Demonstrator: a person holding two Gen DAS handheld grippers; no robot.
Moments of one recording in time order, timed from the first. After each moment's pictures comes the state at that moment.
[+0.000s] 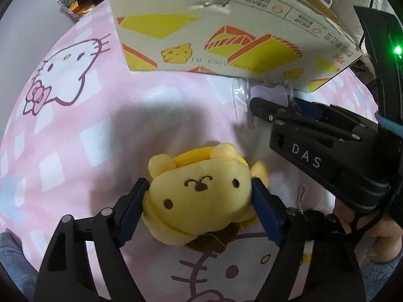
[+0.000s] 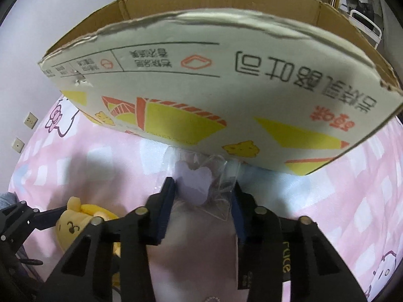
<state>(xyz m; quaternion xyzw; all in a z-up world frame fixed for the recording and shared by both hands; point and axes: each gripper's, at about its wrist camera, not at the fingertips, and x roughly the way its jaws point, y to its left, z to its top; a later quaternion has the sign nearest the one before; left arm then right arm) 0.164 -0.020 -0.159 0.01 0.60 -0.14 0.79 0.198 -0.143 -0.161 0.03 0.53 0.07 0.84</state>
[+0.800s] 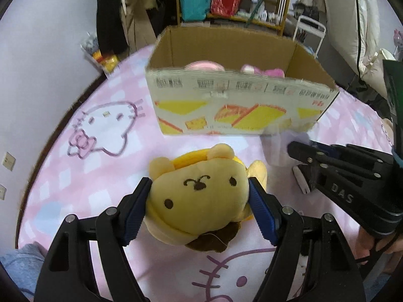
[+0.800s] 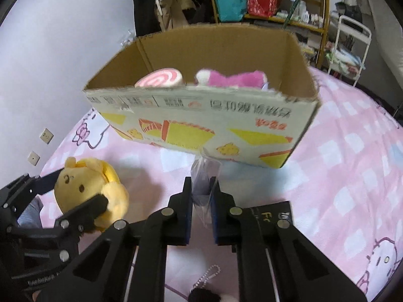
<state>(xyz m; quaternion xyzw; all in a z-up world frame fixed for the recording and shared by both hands) 0.142 -0.023 -0.087 0.05 0.46 -0.09 0.88 0.152 -0.179 -0.102 0.06 0.48 0.08 0.87</state>
